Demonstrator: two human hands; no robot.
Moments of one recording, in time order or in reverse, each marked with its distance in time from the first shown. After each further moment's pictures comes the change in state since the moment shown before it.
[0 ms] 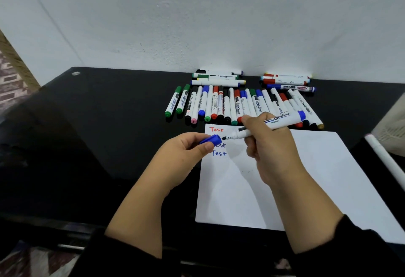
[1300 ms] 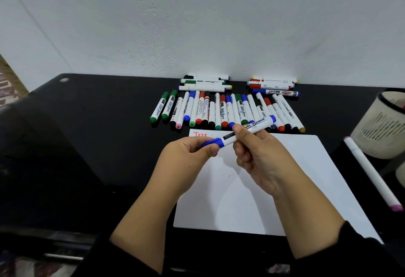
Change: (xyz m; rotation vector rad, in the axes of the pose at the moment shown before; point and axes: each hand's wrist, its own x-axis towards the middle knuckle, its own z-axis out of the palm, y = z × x) left_hand -0.001 0.017 0.040 -0.121 0.112 0.083; right_hand 0.000 -0.011 -0.034 -0.028 -0.166 0.203
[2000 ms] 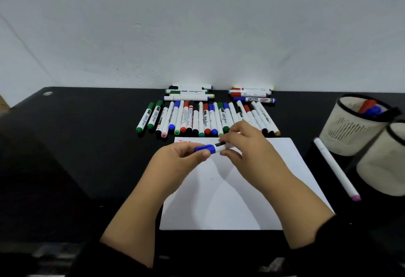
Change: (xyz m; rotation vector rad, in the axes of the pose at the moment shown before) left_hand -0.001 0.013 0.002 0.121 -0.096 -0.023; right_hand -0.007 -0.010 -0.028 -1.361 0.057 -0.723
